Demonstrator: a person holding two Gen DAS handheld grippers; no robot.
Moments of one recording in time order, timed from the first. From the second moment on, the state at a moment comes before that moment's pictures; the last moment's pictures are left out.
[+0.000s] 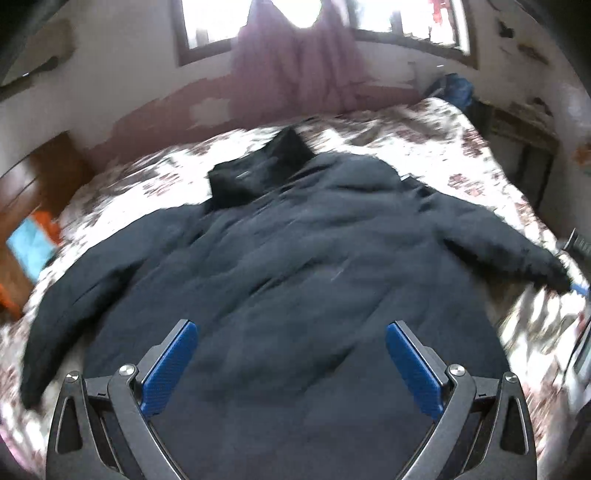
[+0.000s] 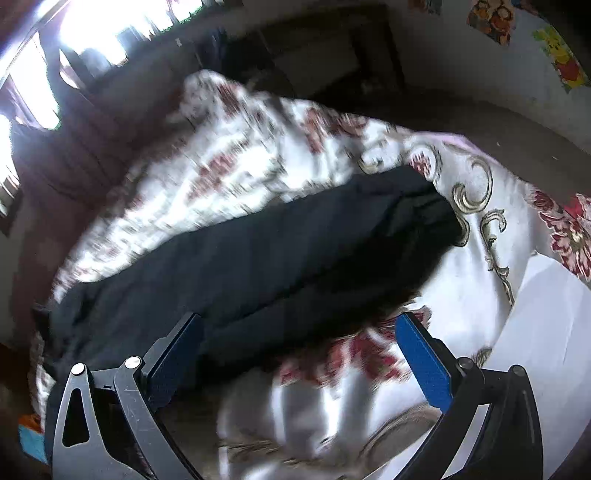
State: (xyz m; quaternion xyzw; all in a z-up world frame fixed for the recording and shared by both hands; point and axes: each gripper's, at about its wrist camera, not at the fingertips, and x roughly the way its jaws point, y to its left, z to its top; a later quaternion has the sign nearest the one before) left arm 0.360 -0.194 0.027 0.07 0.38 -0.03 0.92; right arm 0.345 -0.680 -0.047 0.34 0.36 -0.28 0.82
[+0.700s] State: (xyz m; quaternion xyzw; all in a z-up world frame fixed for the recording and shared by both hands) left arm 0.511 -0.333 -0.060 0.10 0.43 -0.05 0.89; right arm 0.382 -0.721 -0.117 0.52 0.31 -0.21 0.77
